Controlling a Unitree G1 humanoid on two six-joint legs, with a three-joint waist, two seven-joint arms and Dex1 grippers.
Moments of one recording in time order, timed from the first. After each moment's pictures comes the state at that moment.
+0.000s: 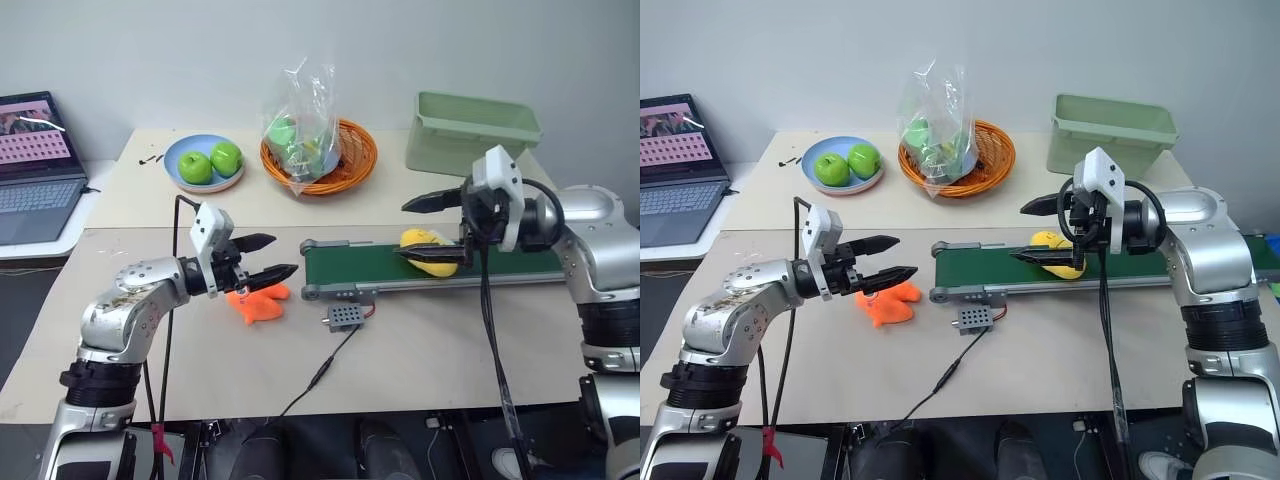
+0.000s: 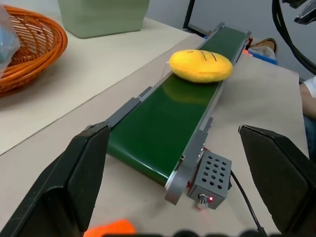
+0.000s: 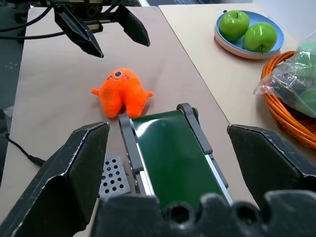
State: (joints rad) left arm -0.42 0.60 0.07 -0.15 -0.58 0.64 -0.91; right arm -0.73 -0.80 0.03 0.05 0.41 0.45 1.31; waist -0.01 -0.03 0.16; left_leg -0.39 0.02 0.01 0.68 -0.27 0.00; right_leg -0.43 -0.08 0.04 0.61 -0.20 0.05
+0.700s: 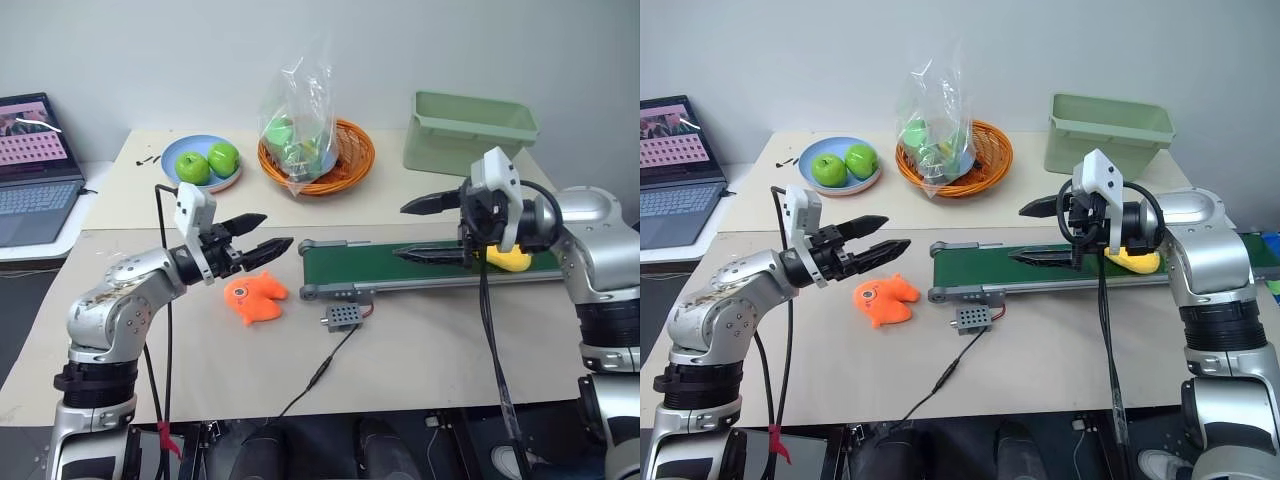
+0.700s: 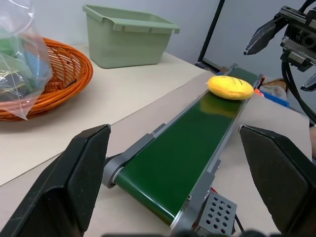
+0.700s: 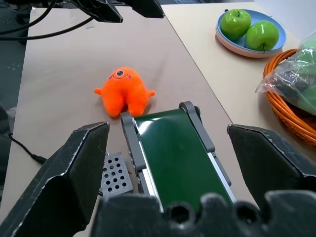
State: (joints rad) left arm -0.43 0.56 0.15 -0.21 -0.70 0.73 -0.76; right arm -0.73 -0.80 0.03 0.05 0.41 0.45 1.31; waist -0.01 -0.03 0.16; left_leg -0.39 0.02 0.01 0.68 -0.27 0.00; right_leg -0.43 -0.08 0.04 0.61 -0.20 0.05
